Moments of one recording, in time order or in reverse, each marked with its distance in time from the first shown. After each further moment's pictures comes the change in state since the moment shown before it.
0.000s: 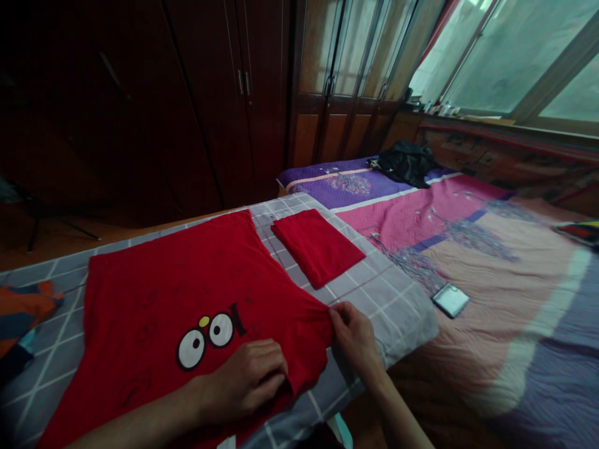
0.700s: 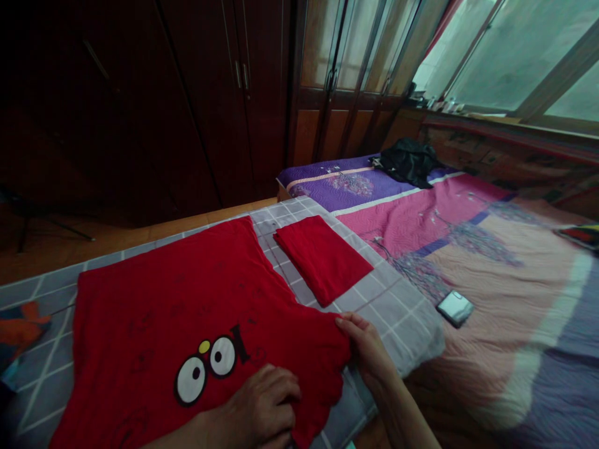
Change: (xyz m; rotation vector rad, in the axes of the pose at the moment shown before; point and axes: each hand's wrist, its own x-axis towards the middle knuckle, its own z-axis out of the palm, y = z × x) left_hand -0.006 -0.023 0.031 0.141 -0.010 0.187; right_hand 0.014 -0.038 -0.001 0.653 -0.113 0.384
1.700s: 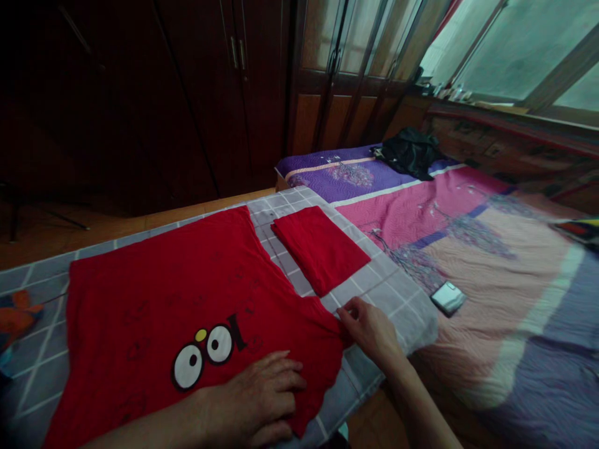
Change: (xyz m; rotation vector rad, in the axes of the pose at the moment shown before) left_hand 0.010 0.008 -0.046 -0.196 -0.156 0.013; right_hand 0.014 -0.018 -0.027 -1.285 0.043 -0.153
